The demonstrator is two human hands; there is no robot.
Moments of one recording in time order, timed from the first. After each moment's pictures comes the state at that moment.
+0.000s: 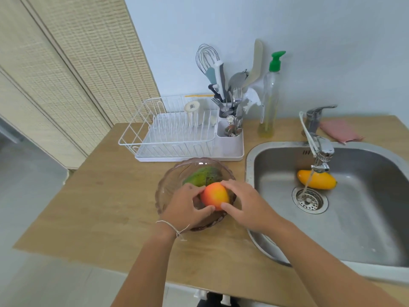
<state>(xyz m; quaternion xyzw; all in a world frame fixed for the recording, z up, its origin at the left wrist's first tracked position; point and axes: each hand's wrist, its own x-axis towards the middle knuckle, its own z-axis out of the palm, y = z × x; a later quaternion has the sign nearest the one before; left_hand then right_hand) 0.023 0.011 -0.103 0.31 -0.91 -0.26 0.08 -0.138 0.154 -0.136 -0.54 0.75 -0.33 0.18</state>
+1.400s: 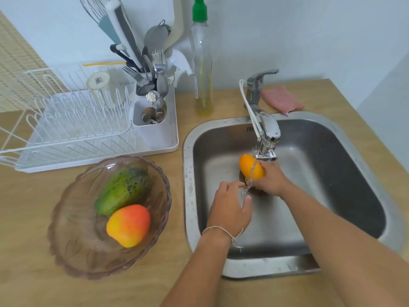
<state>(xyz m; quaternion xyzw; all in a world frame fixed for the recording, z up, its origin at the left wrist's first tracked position) -0.170 0.153 -0.211 0.23 -0.87 -0.44 0.06 -0.348 0.248 -0.255 -0.17 0.89 -0.29 0.30</state>
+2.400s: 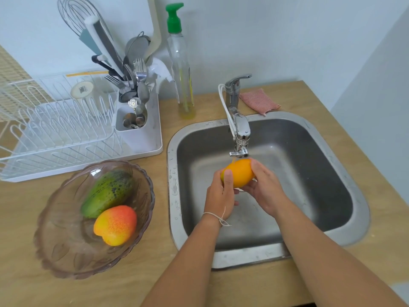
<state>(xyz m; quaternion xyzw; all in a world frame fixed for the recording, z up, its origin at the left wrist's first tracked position) -0.198 0.171 -0.207 0.28 -0.71 -0.64 0.09 -0.295 0.274 -0.223 0.03 0.57 -0.76 0.31</state>
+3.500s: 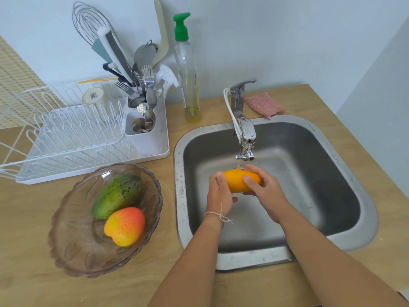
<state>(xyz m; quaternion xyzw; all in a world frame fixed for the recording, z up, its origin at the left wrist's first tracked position) -0.200 0.160 -0.212 0.34 -0.66 -0.67 0.08 -0.278 0.277 -0.215 -0.10 0.73 -0.63 0.25</state>
